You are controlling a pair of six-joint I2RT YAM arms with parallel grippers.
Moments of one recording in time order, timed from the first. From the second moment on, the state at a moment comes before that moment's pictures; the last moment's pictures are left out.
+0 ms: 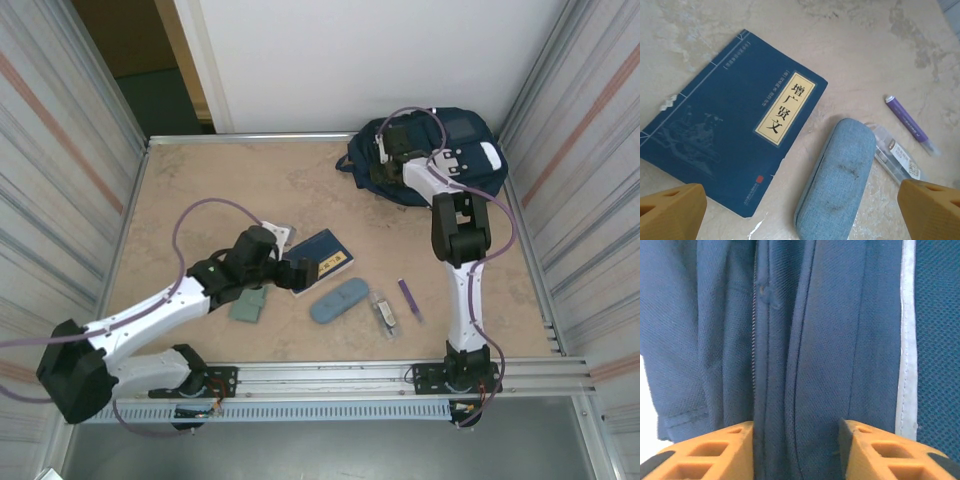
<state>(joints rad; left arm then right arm) -0.78 1.15 0.76 -0.34 0.07 -0.48 0.24 2.32 1.87 -0.48 0.11 0.01</state>
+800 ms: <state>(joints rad) -0.73 1.67 1.21 -0.24 0.00 -0.51 0.27 1.70 1.37 -0.43 -0.22 0.00</state>
